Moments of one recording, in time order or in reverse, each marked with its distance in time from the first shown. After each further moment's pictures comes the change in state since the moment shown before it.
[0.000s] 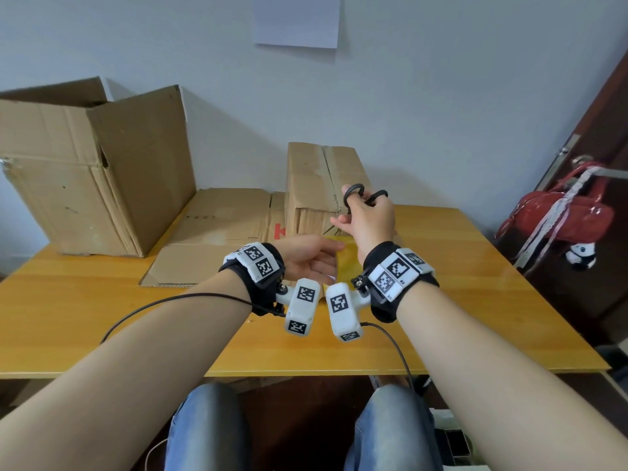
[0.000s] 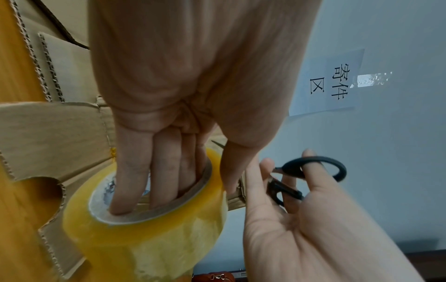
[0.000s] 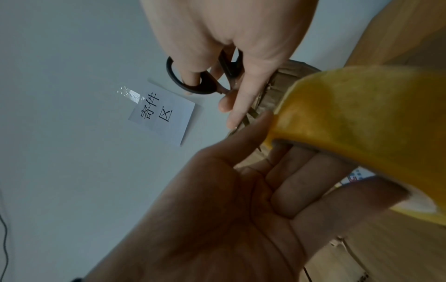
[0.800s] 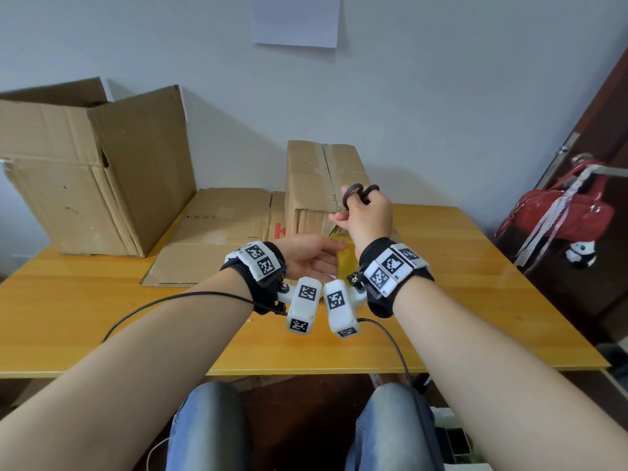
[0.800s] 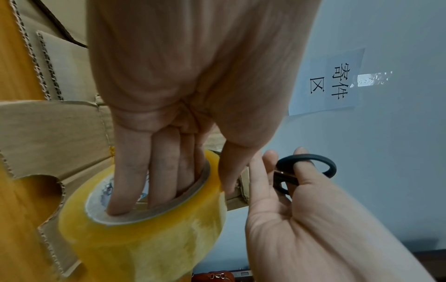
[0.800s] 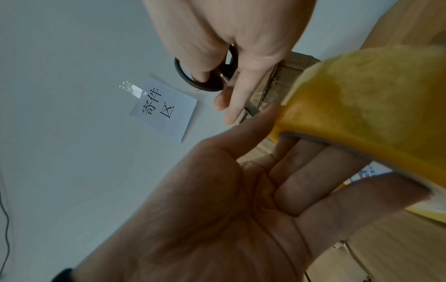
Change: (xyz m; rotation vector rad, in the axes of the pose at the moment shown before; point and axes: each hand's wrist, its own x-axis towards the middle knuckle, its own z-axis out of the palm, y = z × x) left_hand -0.005 0.001 0.004 0.001 -0.055 -0.017; right_hand 0.004 0.005 0.003 -0.123 -0.004 -0.101
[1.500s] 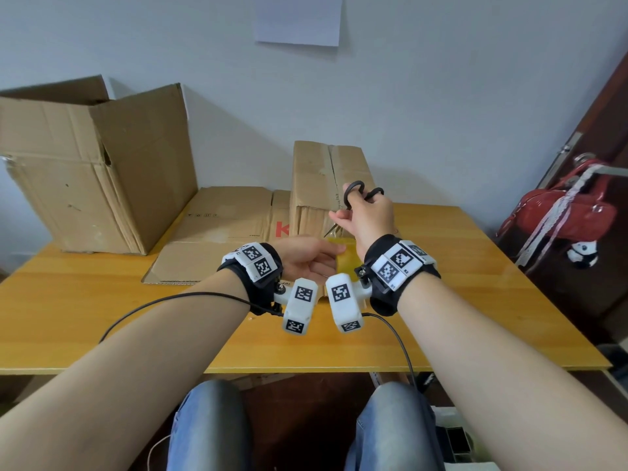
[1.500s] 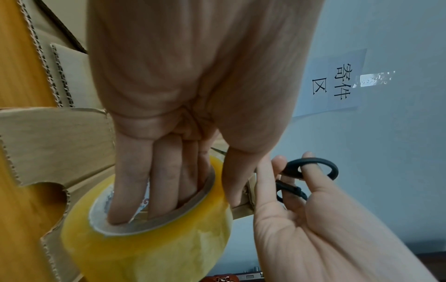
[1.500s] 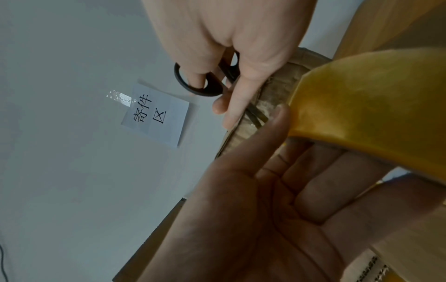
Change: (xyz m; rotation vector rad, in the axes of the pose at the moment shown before) left_hand 0.013 -0.009 -0.012 0.016 -0.013 -0.007; right_hand 0.001 -0.005 -0.001 0.184 -0.033 0.163
